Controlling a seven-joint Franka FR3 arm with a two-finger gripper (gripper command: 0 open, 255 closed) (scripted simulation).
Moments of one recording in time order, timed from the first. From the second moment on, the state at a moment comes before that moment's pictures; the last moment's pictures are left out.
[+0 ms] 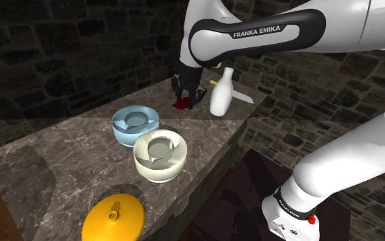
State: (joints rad) arm -0.34 -0.25 0.51 -2.17 0.14 2.01 1.53
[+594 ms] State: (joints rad) arm -0.29 0.11 0.64 -1.80 -0.08 1.96 1.80
